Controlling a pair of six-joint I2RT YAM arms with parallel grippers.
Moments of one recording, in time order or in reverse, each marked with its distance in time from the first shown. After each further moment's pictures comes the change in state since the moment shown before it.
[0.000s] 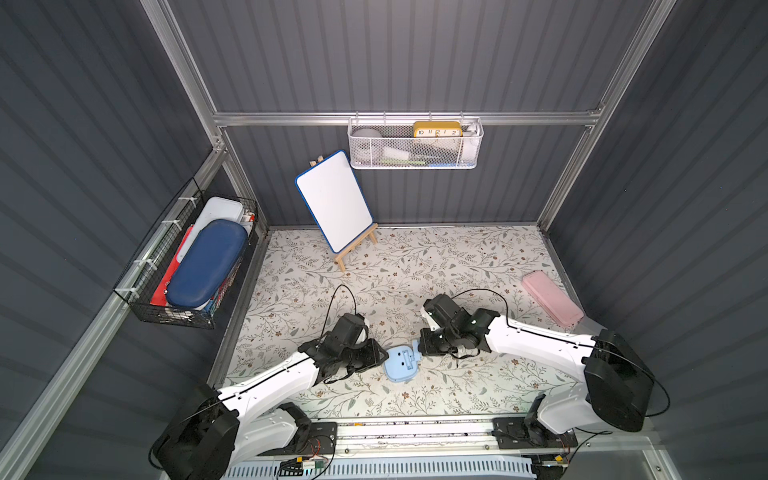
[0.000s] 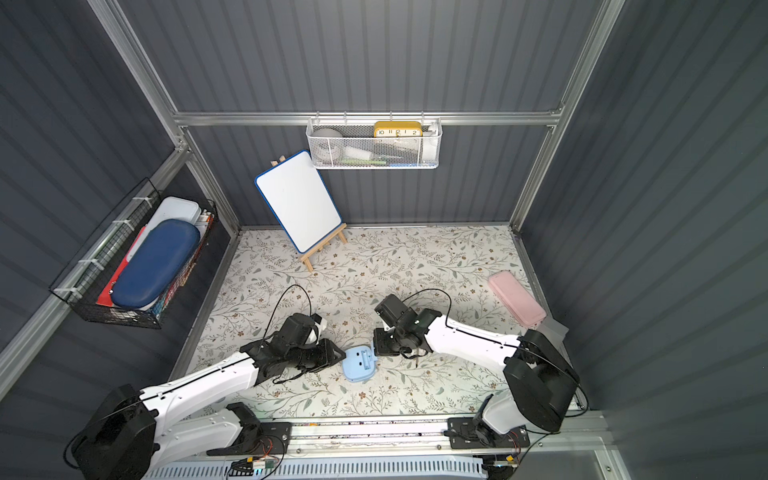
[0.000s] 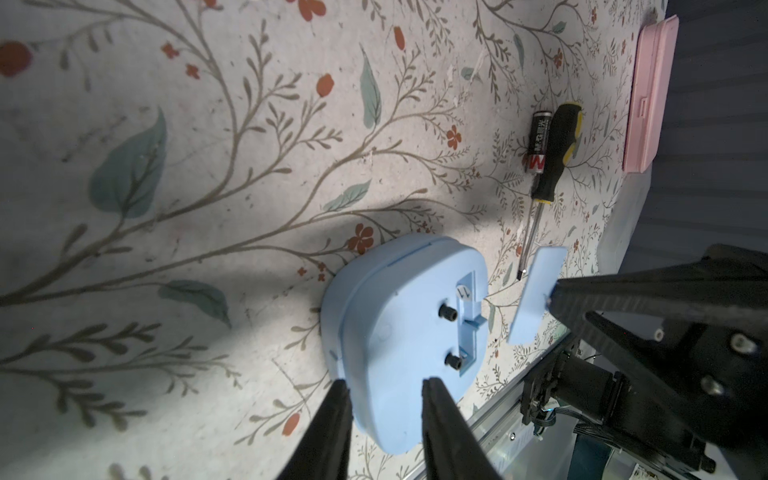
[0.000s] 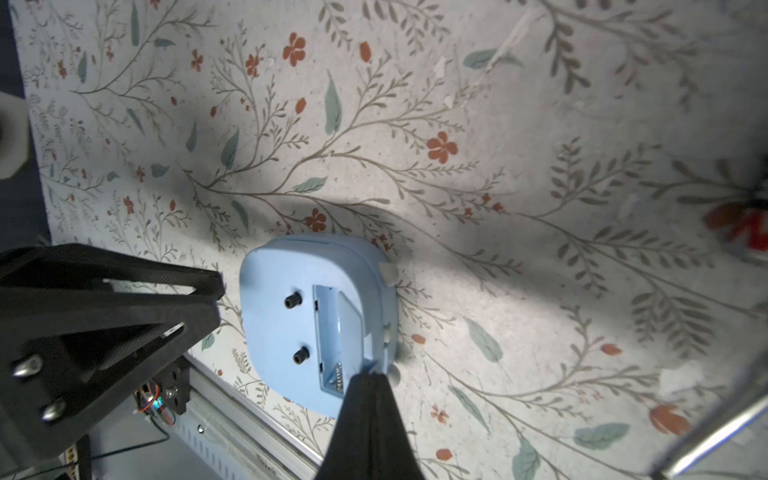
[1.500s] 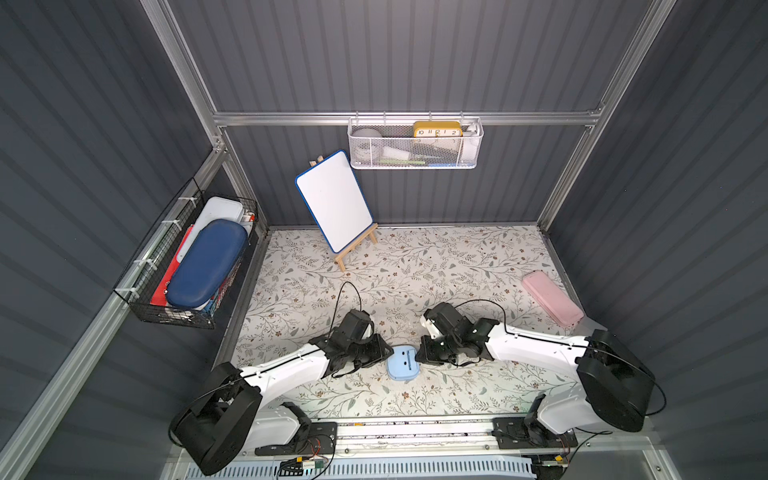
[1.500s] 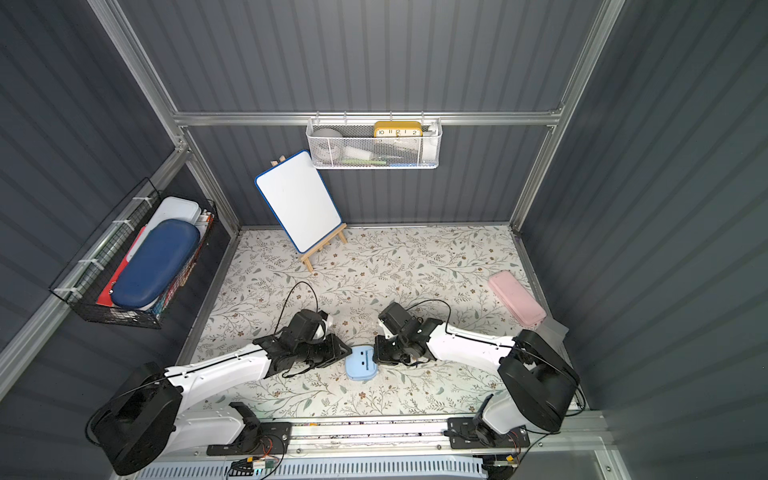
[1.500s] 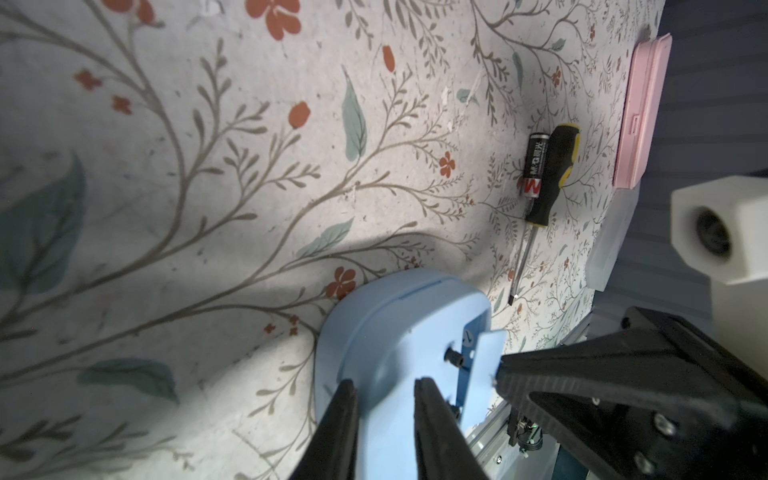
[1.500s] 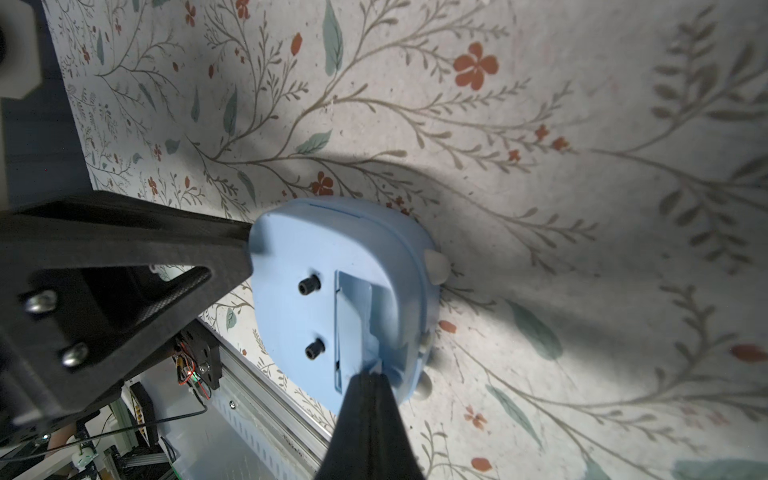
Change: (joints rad) left arm 0.000 0.137 0.021 0.137 0.026 -0.029; right arm -0.004 0.008 -0.121 0.148 -0.090 0.108
